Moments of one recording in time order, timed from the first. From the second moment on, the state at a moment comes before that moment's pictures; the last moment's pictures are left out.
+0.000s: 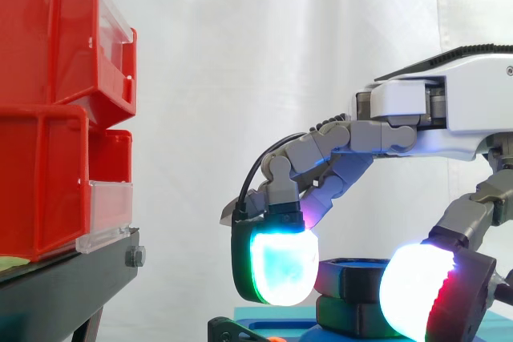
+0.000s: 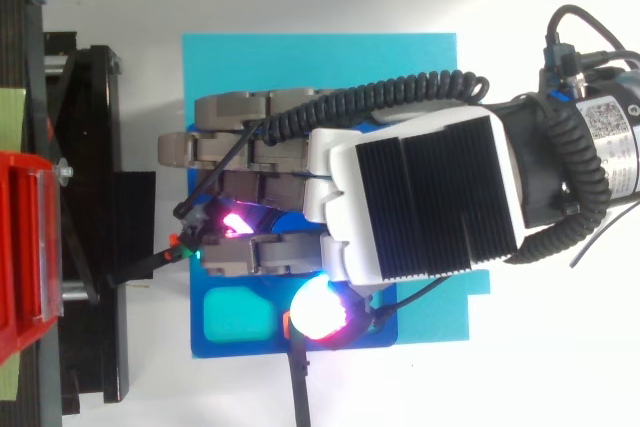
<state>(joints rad) 0.08 -2.24 -1.17 -2.92 -1.77 -1.65</state>
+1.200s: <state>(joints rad) 0.08 -2.24 -1.17 -2.93 -1.77 -1.65</state>
